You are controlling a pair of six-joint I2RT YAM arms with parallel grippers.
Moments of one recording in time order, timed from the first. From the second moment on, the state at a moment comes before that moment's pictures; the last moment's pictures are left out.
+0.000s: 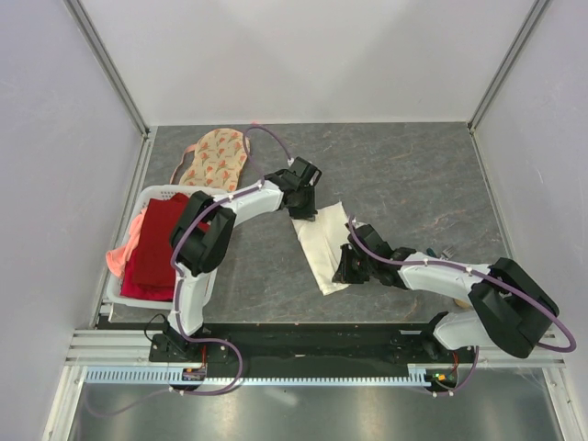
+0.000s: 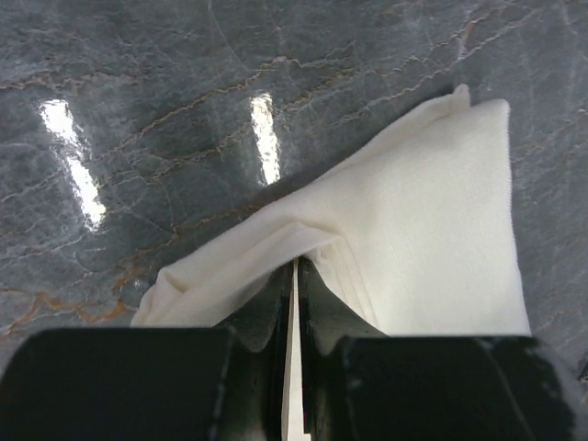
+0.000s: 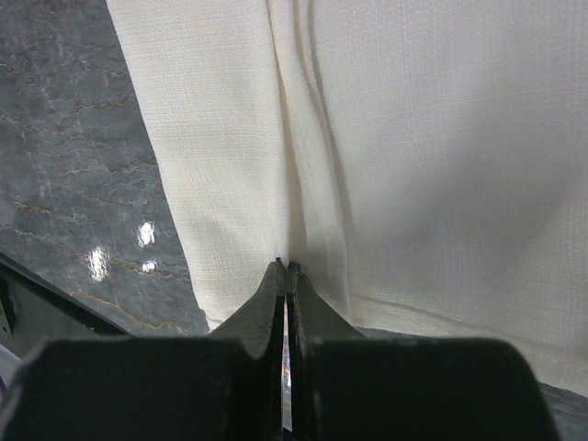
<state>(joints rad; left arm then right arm) -0.64 2.08 1.50 -0.42 0.04 -0.61 0.74 1.35 0.54 -0.10 -0.12 0.73</state>
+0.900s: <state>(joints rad) -0.63 1.86 1.49 -0.47 0.27 -0.54 0.74 1.20 0.58 -0.19 -0.15 0.81</state>
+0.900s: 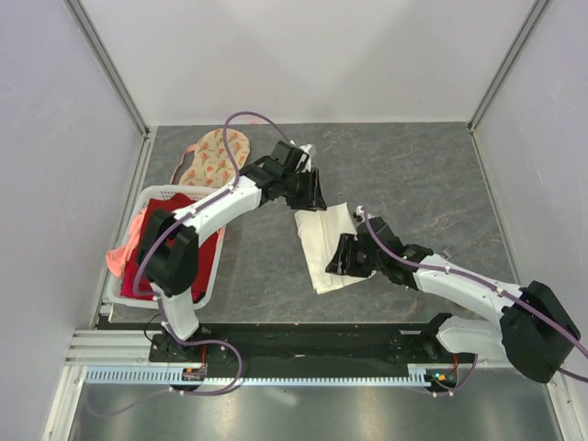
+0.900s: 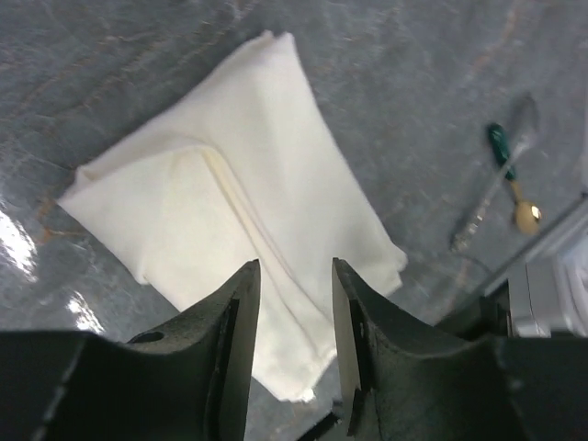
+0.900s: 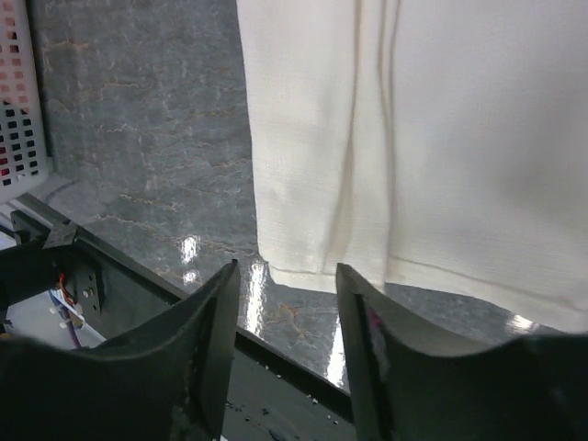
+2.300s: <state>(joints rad) -1.23 1.63 1.05 -0.25 -0.31 -0.50 0.38 0.99 0.43 -0.25 -0.29 0.78</state>
